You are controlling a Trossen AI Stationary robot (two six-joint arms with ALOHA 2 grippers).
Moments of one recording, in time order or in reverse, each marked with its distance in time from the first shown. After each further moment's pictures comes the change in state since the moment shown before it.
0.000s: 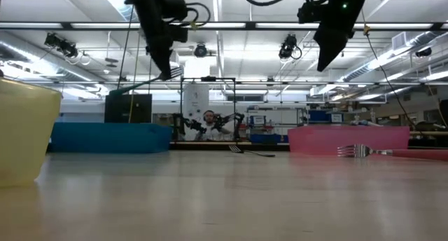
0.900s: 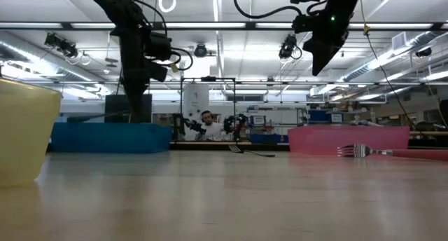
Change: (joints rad) left arm 0.136 -0.002 -0.322 0.047 0.091 -0.023; right arm -0.178 0.000 0.000 0.105 -0.002 -0.100
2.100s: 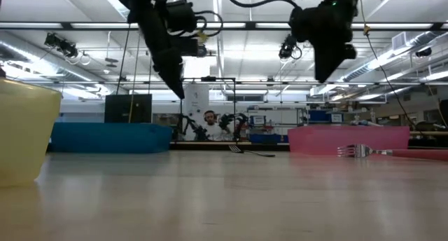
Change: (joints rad) left arm -0.314 0.000 0.051 0.252 -0.001 -0.063; right arm 0.118 0.053 0.000 0.003 -0.620 0.356
